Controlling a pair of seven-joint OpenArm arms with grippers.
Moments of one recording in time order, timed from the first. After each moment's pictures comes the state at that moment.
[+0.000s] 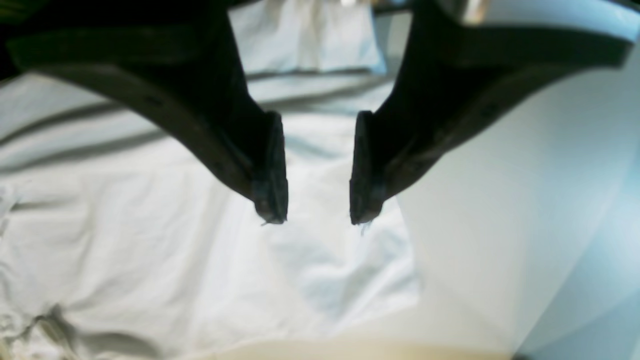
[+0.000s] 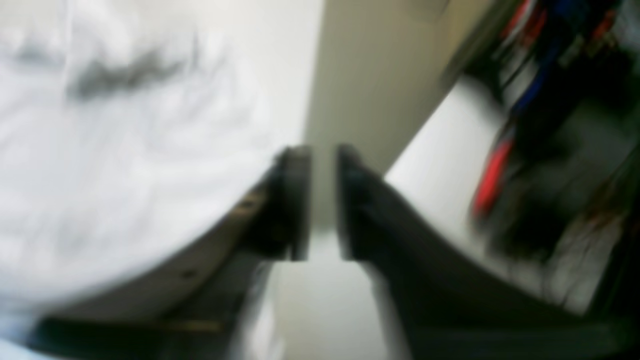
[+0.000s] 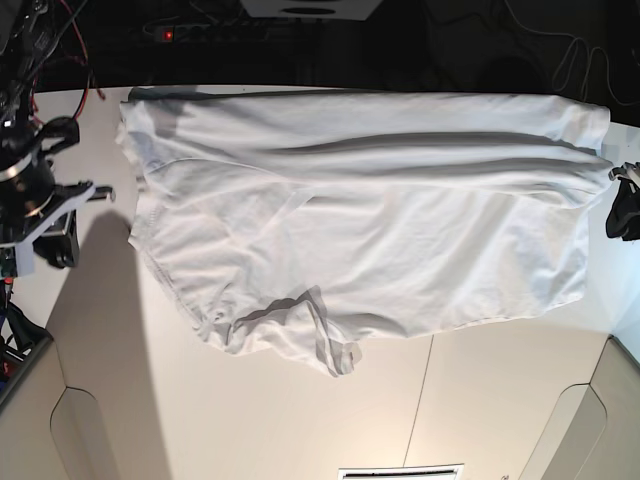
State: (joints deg) left arm 19.9 -30.5 -39.2 93.0 -43.5 -35.8 42.4; right arm -11.9 11.6 22.4 116.9 14.2 21.2 -46.5
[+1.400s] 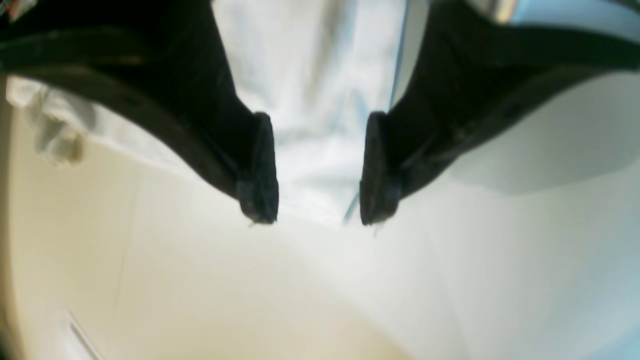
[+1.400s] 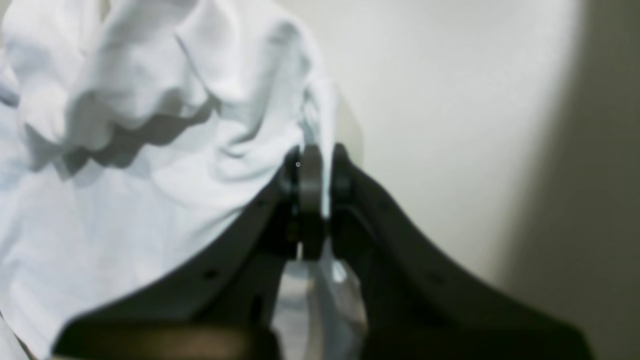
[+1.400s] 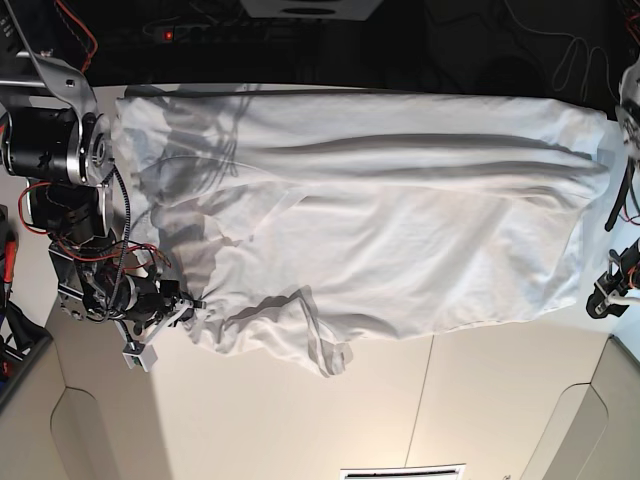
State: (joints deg) left arm -32.4 -34.2 -24.8 18.6 -24.4 -28.1 21.4; right arm 37.9 9.9 4.1 22.6 12.6 27.8 -31.8
